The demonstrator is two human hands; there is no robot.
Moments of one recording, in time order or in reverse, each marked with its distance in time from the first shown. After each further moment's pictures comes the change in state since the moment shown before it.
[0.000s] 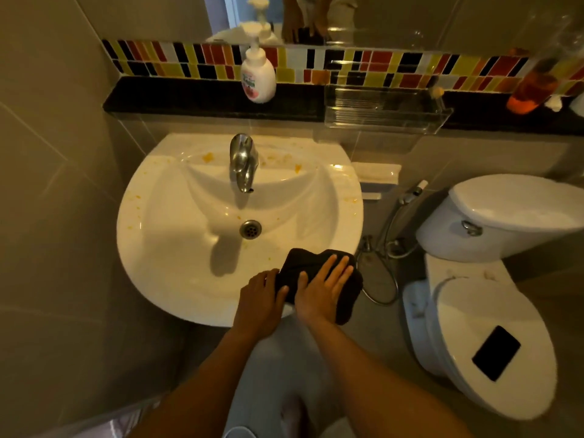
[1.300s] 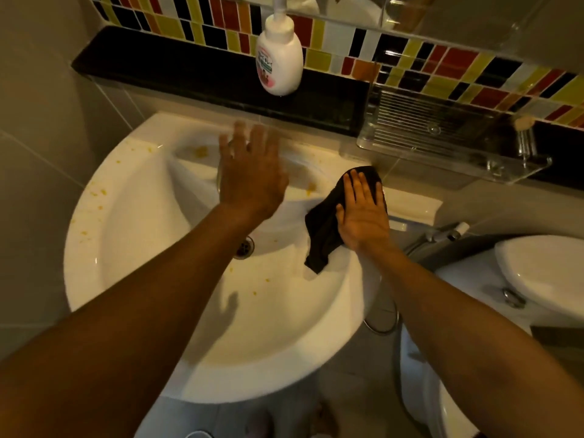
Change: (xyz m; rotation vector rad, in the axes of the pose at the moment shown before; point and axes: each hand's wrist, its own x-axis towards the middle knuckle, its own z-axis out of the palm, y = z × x) left_hand 0.227 0.065 -0.143 0.447 0.385 0.009; right_hand 0.288 -0.057 -0.046 -0.531 0.032 -0.755
